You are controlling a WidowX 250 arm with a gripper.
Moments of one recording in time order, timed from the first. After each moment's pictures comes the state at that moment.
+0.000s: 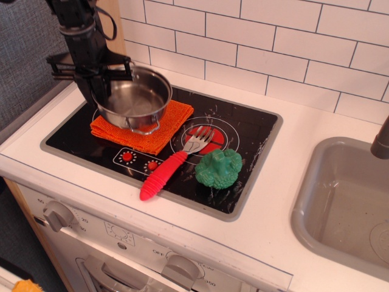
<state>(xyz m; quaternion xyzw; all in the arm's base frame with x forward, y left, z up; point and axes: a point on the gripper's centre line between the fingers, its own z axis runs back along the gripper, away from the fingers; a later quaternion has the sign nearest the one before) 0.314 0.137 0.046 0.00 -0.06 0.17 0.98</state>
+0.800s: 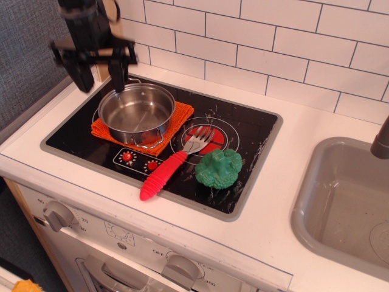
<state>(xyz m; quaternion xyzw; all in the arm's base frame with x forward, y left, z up) 0.313 0.123 0.087 -0.02 -0.09 0.15 0.98</state>
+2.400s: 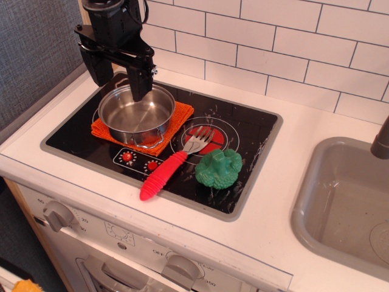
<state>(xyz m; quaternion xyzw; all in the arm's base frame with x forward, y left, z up) 0.306 0.084 0.094 0.02 -0.08 -0.05 1.00</state>
